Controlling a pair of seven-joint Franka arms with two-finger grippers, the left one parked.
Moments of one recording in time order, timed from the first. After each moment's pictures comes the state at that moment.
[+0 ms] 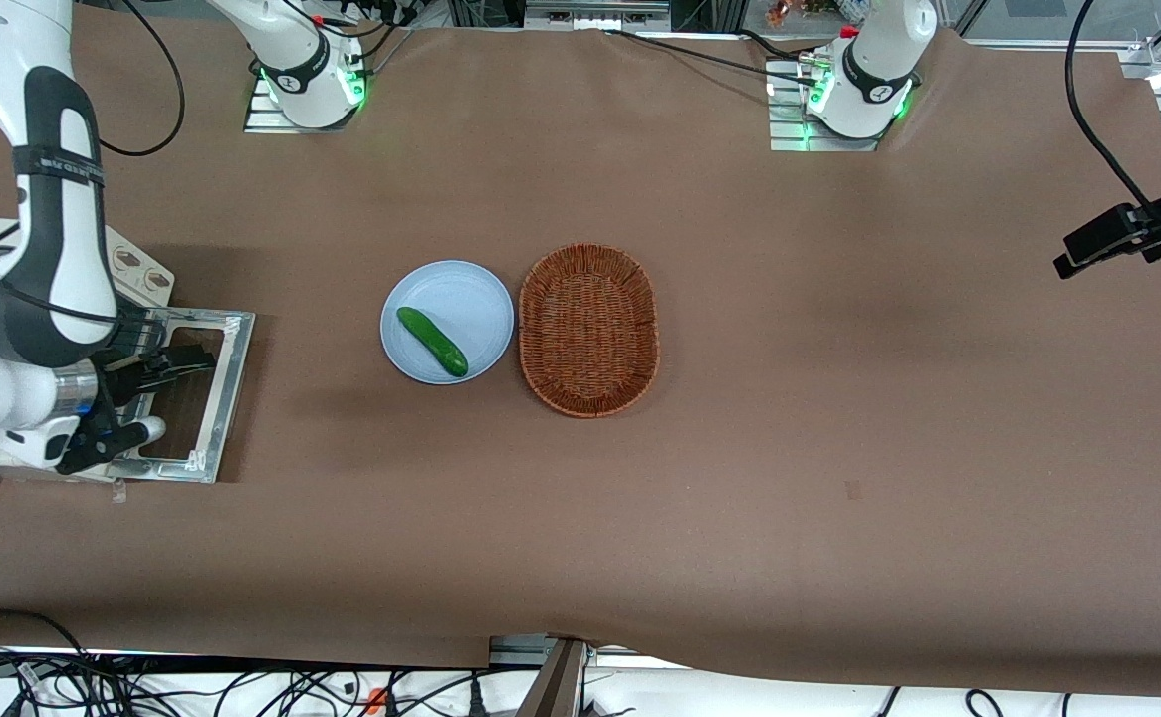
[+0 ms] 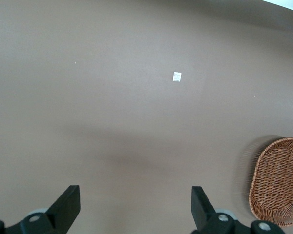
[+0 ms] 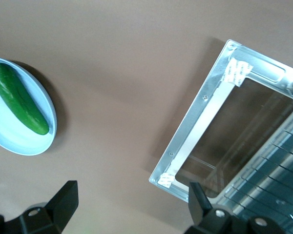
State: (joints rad) arm 0.08 0.61 -0.20 -1.26 0.18 1.51 -0.48
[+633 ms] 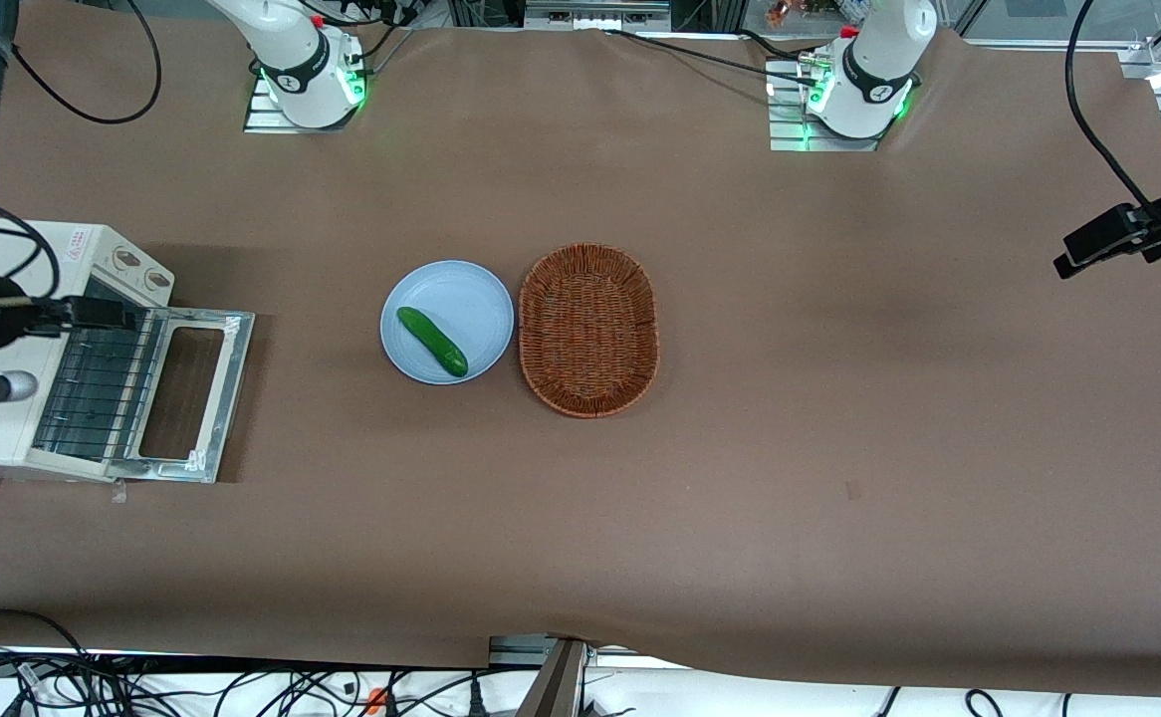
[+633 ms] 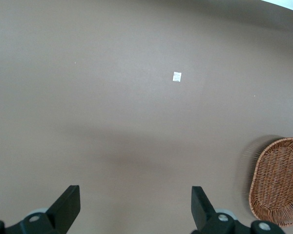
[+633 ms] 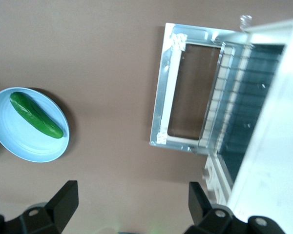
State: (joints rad) arm 0.08 0.38 -0.22 -1.26 0.11 1.39 -0.16
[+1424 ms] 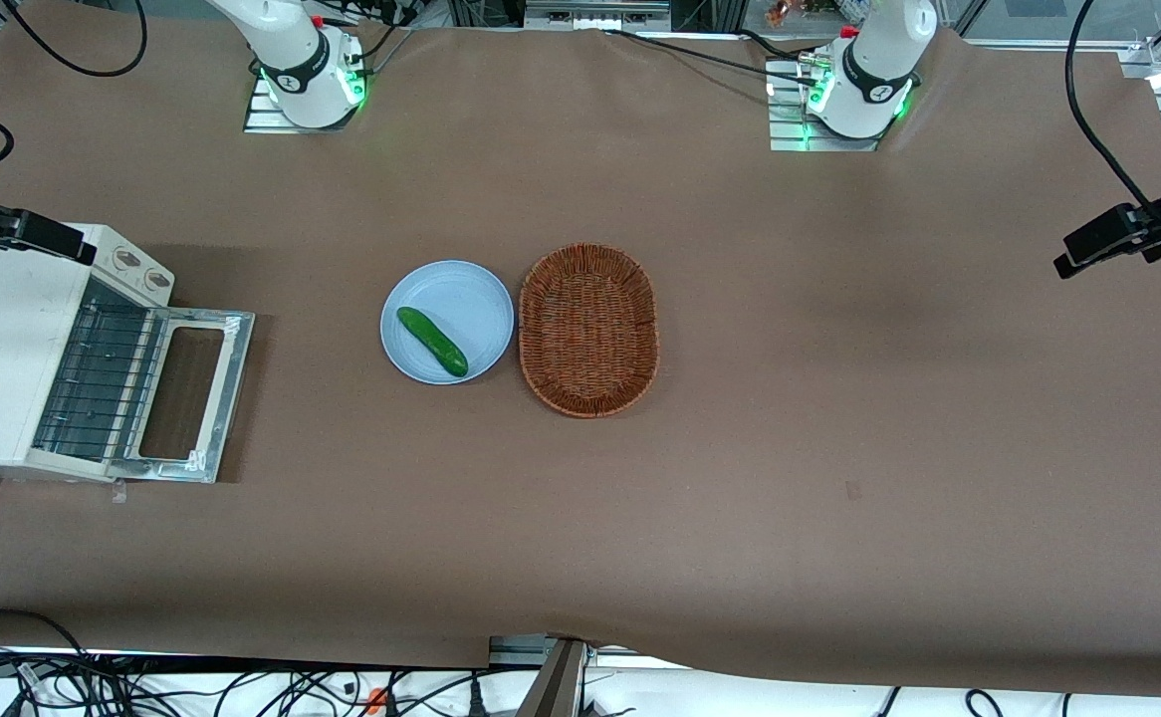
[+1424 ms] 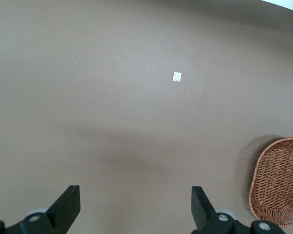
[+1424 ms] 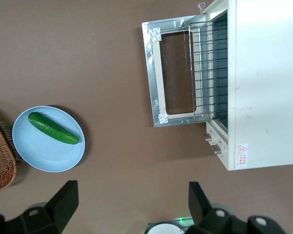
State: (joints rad) arm 0.09 0.18 -0.15 -1.35 0.04 1.37 0.12
